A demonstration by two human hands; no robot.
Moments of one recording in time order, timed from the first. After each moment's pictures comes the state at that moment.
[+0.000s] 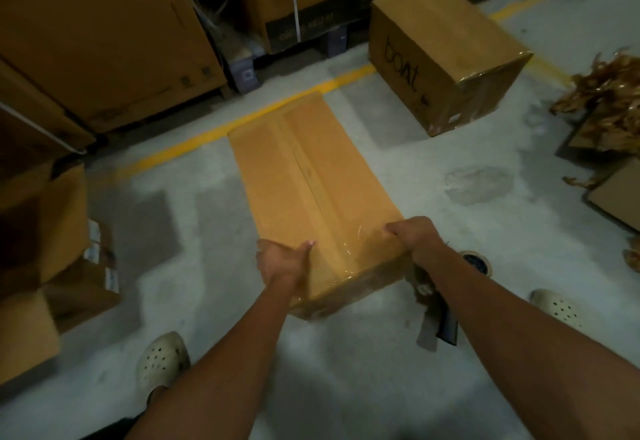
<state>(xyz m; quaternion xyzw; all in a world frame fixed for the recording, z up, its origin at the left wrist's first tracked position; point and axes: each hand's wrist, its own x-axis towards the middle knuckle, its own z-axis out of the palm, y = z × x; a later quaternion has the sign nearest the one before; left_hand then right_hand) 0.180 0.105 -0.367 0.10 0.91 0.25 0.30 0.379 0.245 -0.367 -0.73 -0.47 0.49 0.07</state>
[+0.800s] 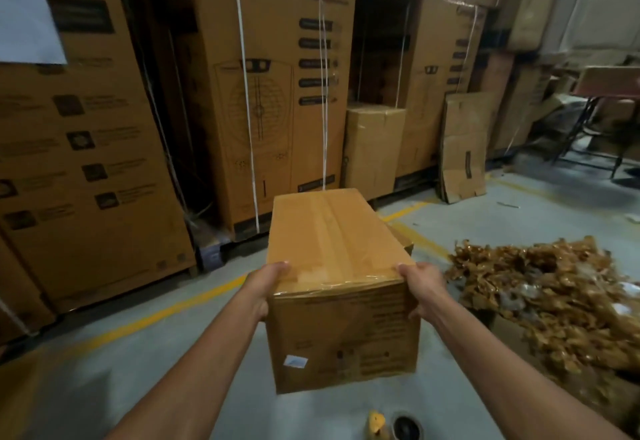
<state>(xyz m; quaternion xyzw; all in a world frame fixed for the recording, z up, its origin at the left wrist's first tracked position) 0.237 0.185 -0.040 0.18 0.63 0.53 0.54 0.502 0.269 -0.048 -0.66 -0.45 0.46 0.38</state>
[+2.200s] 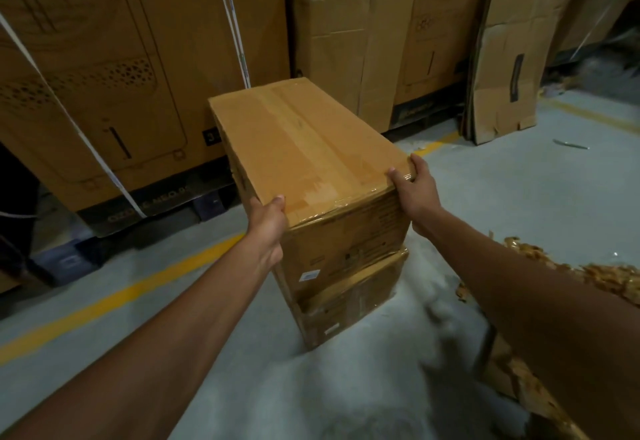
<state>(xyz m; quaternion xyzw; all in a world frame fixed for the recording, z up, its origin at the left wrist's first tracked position) 0.326 0.837 -0.267 0.15 0.67 0.60 0.41 0.549 0.930 -0.244 -0.60 -0.57 0.40 0.39</state>
